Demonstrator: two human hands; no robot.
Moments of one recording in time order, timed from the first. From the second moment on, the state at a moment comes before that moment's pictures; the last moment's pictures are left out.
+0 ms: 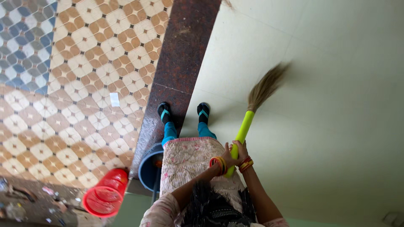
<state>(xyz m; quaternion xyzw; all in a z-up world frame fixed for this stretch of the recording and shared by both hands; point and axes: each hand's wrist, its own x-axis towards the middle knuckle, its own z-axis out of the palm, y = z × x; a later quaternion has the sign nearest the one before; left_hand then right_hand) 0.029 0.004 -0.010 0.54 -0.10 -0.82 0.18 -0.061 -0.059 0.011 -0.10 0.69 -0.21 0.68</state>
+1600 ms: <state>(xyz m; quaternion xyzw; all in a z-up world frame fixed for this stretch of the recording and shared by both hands) 0.381 -0.032 -0.054 0.61 0.06 -0.56 0.56 0.346 -0.143 -0.078 -0.52 0.48 -0.05 0.70</state>
